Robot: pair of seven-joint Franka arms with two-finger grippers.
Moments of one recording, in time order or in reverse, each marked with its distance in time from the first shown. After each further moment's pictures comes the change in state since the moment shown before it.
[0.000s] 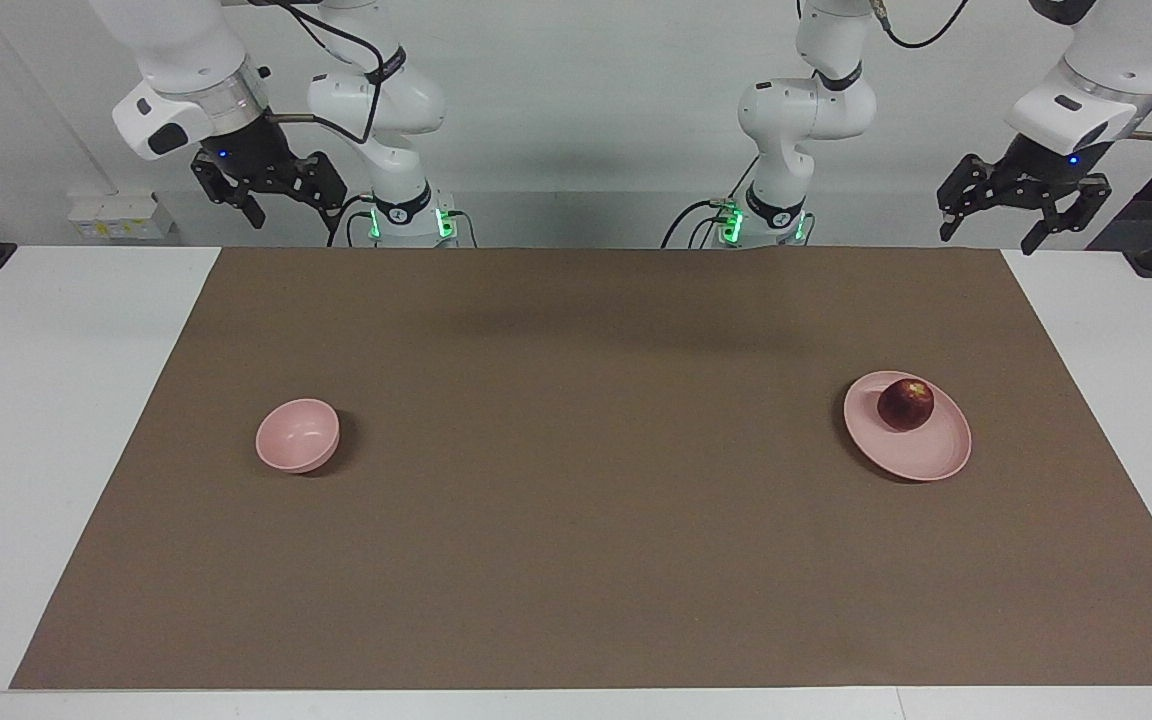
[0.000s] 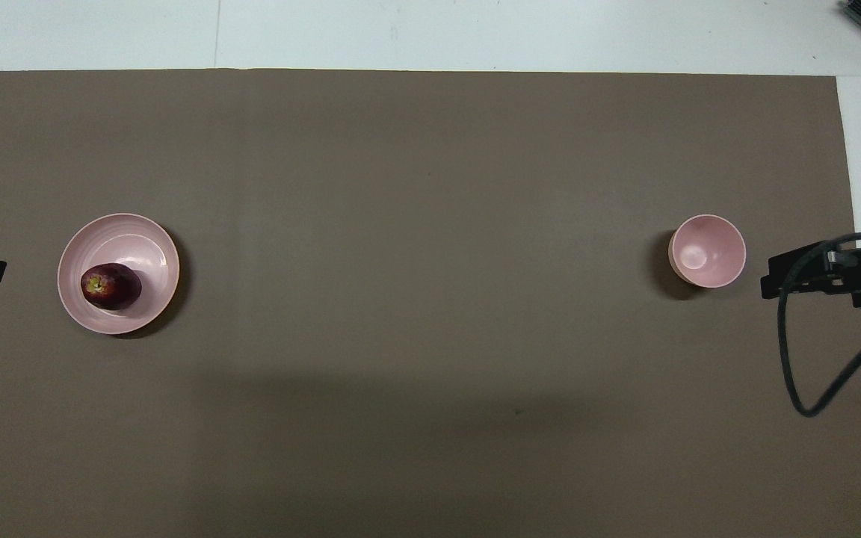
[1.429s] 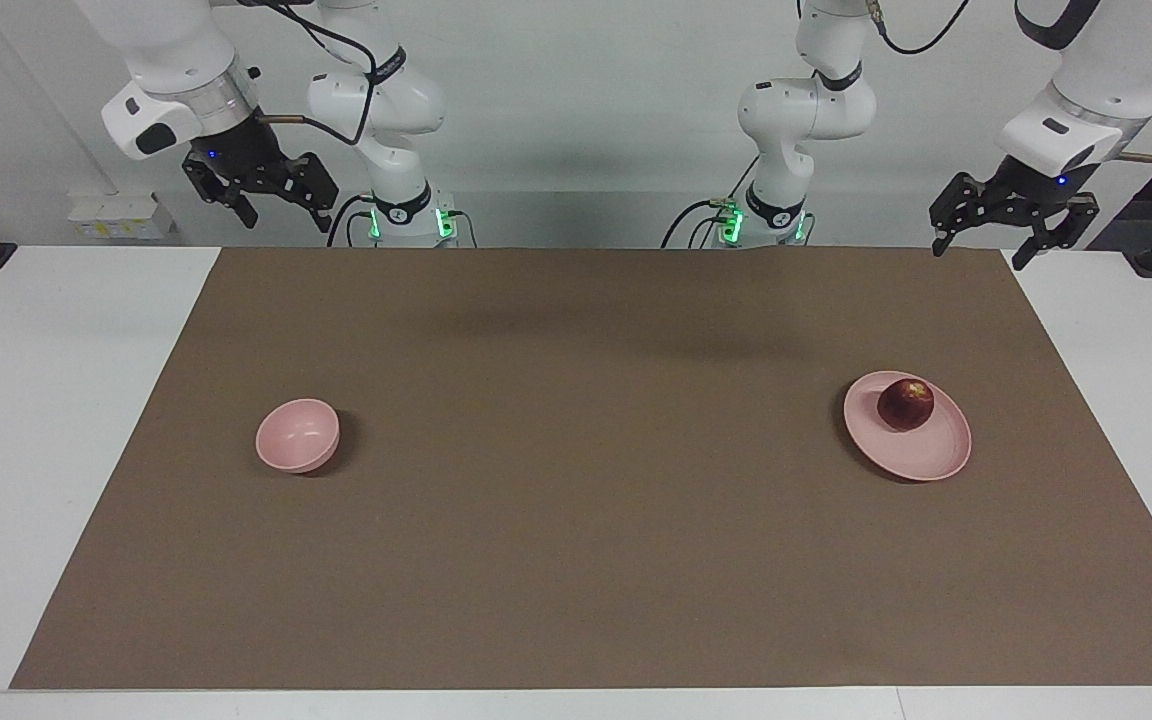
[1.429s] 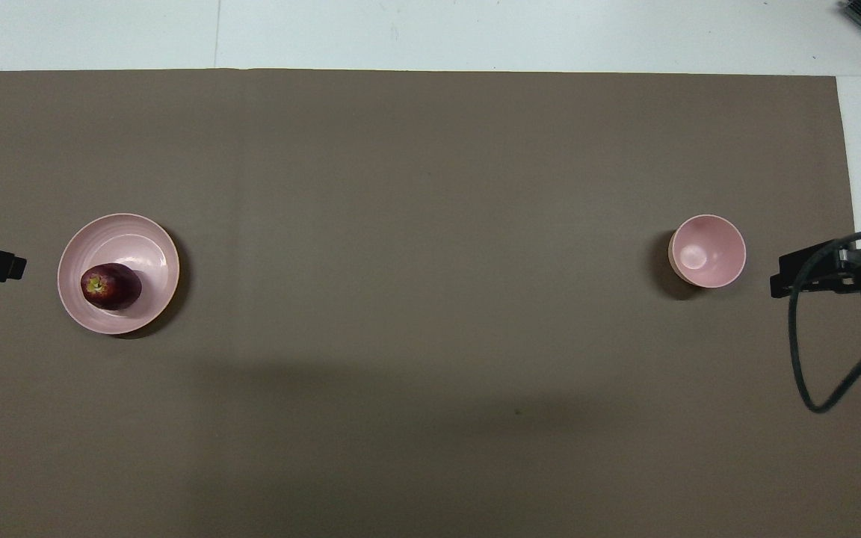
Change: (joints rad) left arm 0.000 0.001 -0.001 -0.091 -0.004 0.093 -0.001; right arm -0.010 0.000 -0.008 0.000 -0.001 -0.002 0.000
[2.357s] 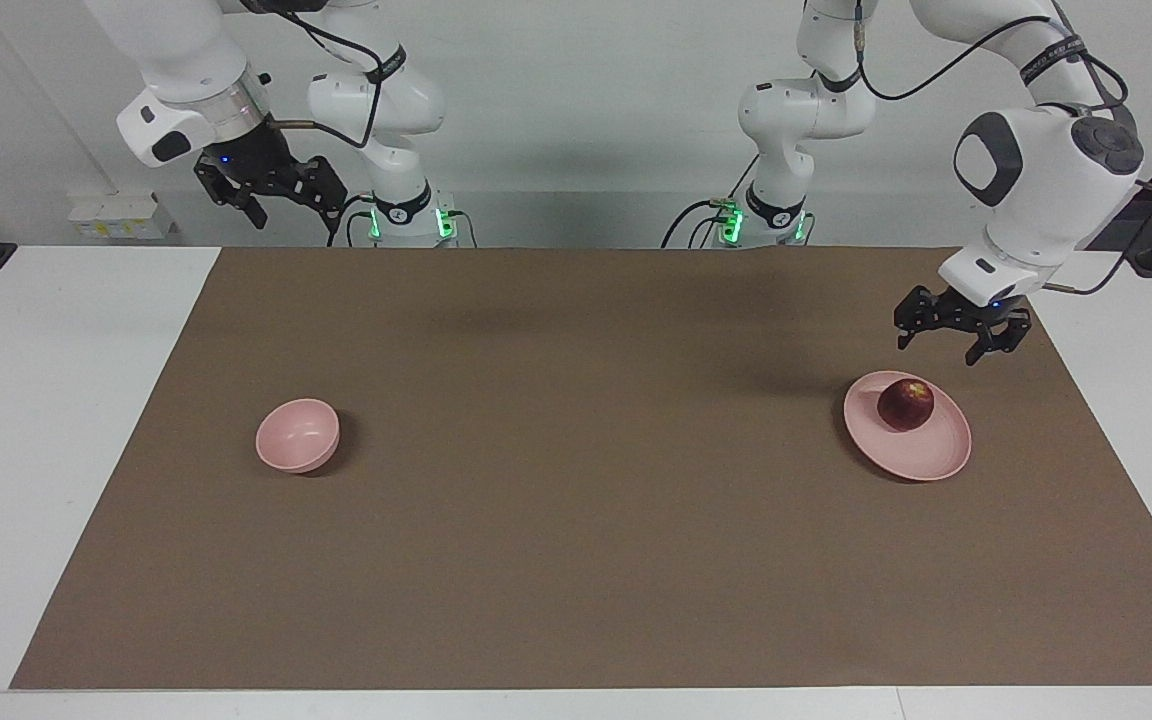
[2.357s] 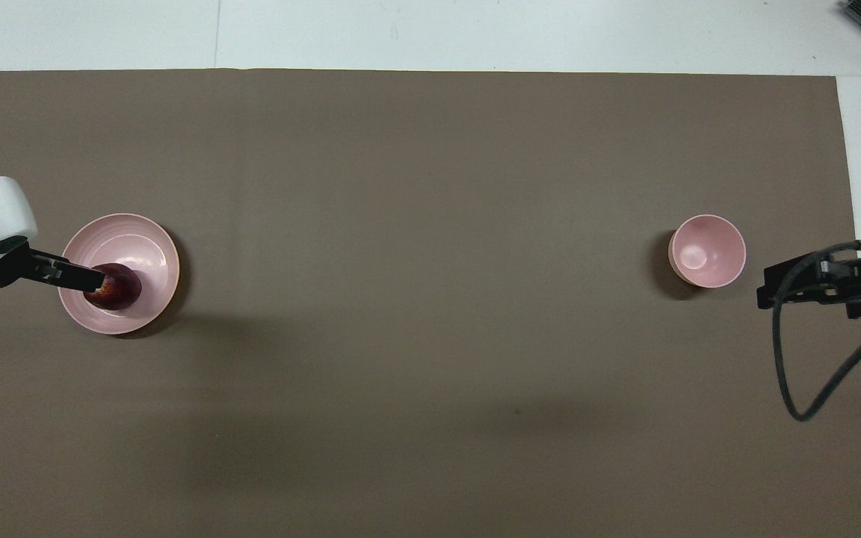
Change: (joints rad) left arm 0.047 0.048 0.009 -0.389 -0.013 0.436 0.130; right arm 0.009 -0.016 0.003 -0.051 0.007 0.005 0.010
